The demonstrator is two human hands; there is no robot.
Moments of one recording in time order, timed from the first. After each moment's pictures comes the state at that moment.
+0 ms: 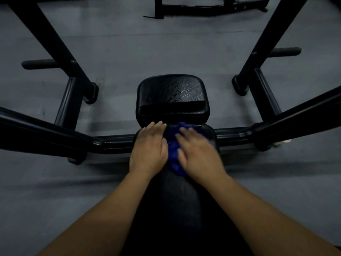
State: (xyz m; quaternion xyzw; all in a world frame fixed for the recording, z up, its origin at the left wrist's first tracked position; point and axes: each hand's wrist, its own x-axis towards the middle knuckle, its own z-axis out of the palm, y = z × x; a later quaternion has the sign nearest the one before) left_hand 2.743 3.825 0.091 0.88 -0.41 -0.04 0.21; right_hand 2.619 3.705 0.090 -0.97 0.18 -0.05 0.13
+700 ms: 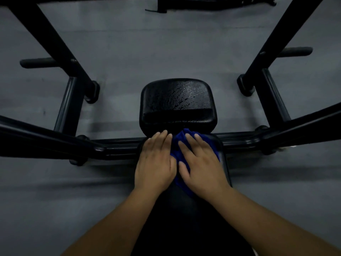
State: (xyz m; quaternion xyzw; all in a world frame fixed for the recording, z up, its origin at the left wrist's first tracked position) left_hand 2.742 3.822 0.094 0.90 -0.42 -0.06 0.10; right_hand 2.628 3.708 0.093 -0.97 0.21 -0.03 0.15
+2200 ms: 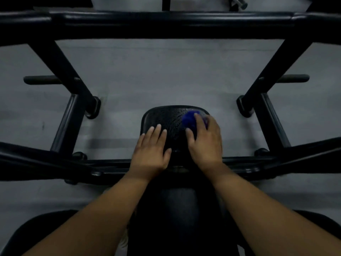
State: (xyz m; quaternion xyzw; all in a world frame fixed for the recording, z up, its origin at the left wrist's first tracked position) left_hand 2.836 3.770 0.084 0.89 -0.44 -0.02 0.11; right_hand 2.742 3.614 0.103 -0.90 0.37 -0.14 0.19
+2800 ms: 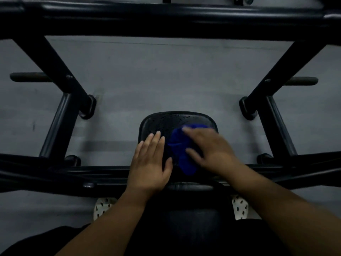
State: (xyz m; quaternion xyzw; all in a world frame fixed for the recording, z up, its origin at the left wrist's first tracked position) left_hand 2.845 3.764 0.073 0.89 -0.42 -0.01 0.16; right_hand 2.745 3.560 0.100 -0.98 0.11 -0.03 0.16
